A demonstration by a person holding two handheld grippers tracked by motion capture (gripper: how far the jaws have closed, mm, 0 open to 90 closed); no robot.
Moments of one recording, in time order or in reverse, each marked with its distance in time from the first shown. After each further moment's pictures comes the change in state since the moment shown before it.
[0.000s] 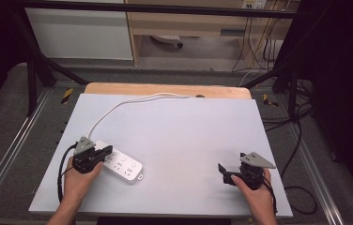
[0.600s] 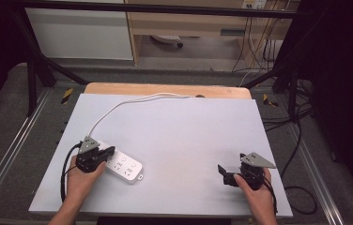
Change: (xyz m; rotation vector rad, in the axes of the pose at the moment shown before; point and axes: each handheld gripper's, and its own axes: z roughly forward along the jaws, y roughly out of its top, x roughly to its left) left arm -0.003 0.001 0.007 0.046 0.002 0.029; right arm 0.000 0.000 -0.001 0.007 0.024 0.004
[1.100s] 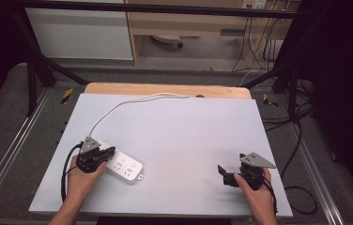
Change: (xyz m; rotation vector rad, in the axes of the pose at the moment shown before) left arm -0.001 -0.001 0.002 0.011 0.010 0.021; right arm 0.000 0.000 0.000 0.004 0.004 -0.002
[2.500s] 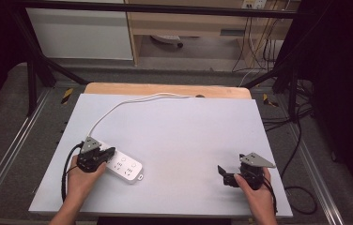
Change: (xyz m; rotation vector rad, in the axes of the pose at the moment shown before) left arm 0.000 0.000 0.001 0.023 0.005 0.003; right arm -0.001 -0.002 0.002 0.018 0.007 0.005
